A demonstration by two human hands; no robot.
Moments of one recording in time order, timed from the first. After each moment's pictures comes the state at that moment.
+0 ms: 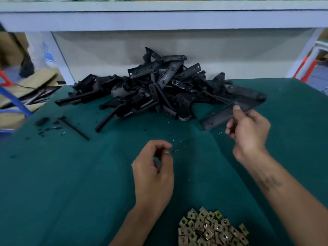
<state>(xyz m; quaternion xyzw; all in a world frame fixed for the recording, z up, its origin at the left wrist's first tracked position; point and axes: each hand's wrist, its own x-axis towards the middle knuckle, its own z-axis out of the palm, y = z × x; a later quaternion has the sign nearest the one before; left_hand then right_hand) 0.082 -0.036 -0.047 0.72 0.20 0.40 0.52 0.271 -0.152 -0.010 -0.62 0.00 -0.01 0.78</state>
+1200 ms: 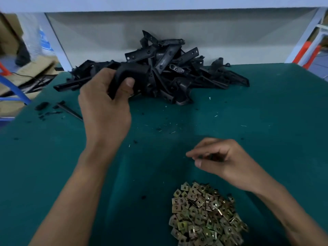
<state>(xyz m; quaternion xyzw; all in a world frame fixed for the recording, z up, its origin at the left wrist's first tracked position) 0.072 0.034 0.038 0.77 0.19 0.49 0.37 0.182 -0.213 -0.026 -0.75 -0.42 0.22 0.46</state>
